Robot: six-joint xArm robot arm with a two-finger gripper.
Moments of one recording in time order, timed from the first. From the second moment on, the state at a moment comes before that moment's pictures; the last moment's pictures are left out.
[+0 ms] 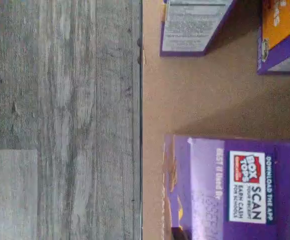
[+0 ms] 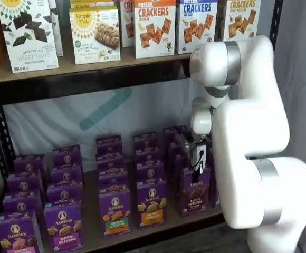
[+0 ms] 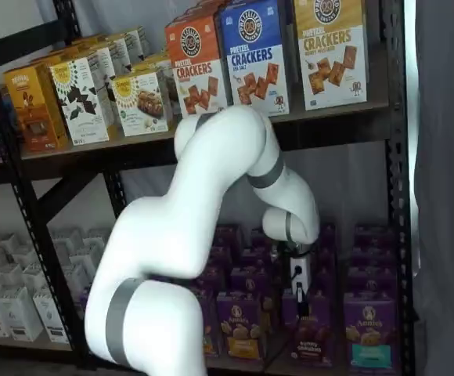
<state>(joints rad) -0.17 0.98 -1.49 0.06 0.52 -1.78</state>
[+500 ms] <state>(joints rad) -0.16 0.82 -1.24 0.09 0.40 -1.81</state>
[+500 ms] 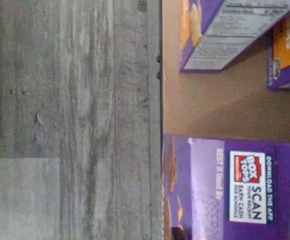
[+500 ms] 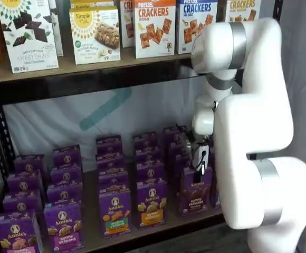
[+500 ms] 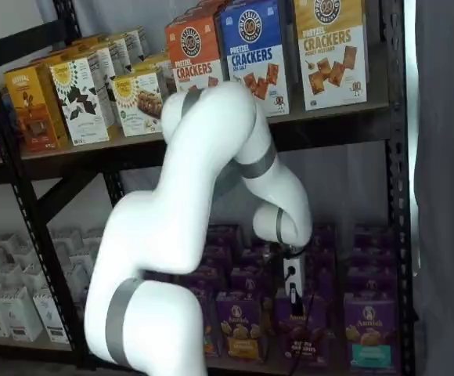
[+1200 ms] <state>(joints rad) -0.09 0.50 -0.77 0.18 0.25 -1.83</state>
